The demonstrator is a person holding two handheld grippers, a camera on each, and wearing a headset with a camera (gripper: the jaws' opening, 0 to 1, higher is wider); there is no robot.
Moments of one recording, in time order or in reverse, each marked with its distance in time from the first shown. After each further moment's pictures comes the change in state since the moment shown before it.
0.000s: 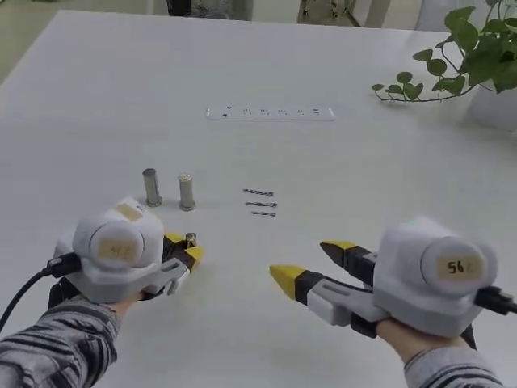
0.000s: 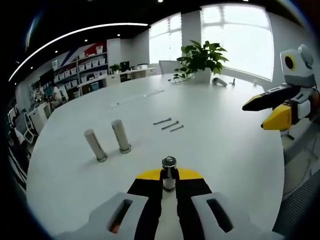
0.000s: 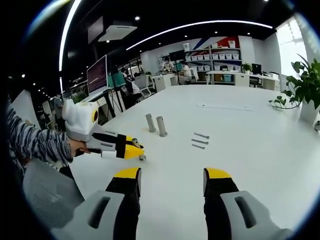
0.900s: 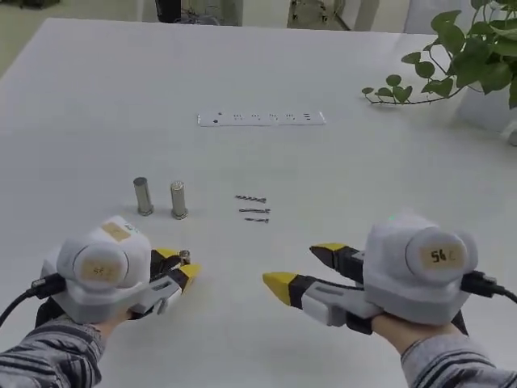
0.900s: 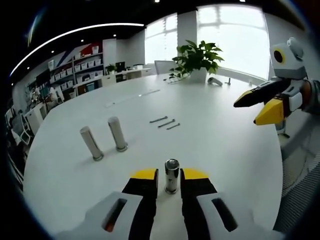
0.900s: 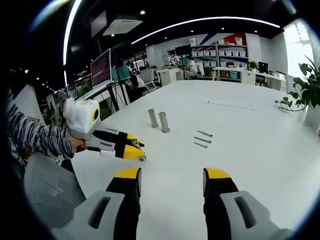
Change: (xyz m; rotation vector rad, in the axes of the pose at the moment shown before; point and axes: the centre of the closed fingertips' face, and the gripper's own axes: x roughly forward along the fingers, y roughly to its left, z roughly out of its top) left arm 0.000 -0.004 -0.004 0.008 -0.011 -0.040; right arm 0.010 -0.003 0.003 -0.049 0.064 0.054
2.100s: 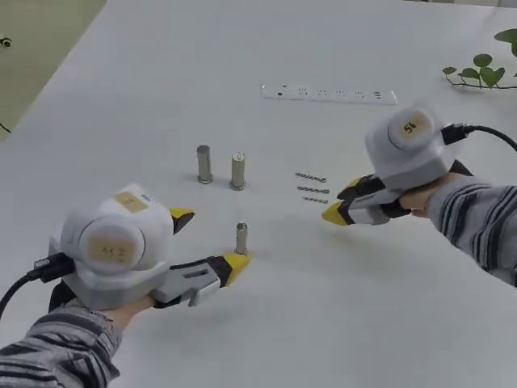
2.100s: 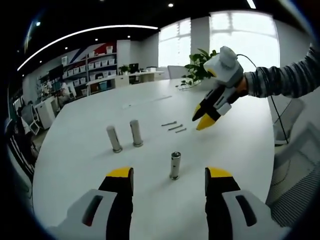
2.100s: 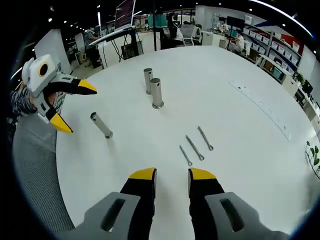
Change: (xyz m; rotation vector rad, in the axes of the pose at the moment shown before) left arm -0.052 0.006 0.003 -0.072 -0.019 0.094; right arm 0.102 -0.067 0.005 -0.390 0.409 0.197
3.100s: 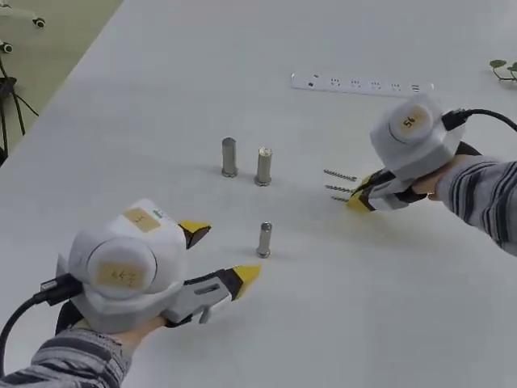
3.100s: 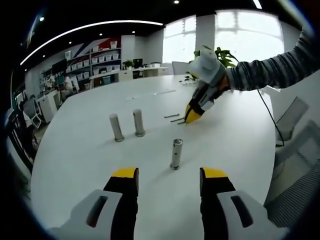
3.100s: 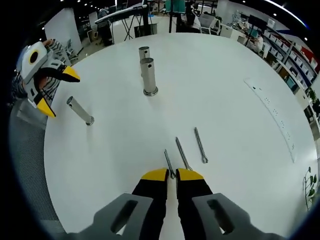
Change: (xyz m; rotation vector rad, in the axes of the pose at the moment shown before) left arm -0.004 0.000 -0.017 -0.030 0.026 0.016; right arm 0.031 -0.010 -0.003 -0.150 0.126 0.047
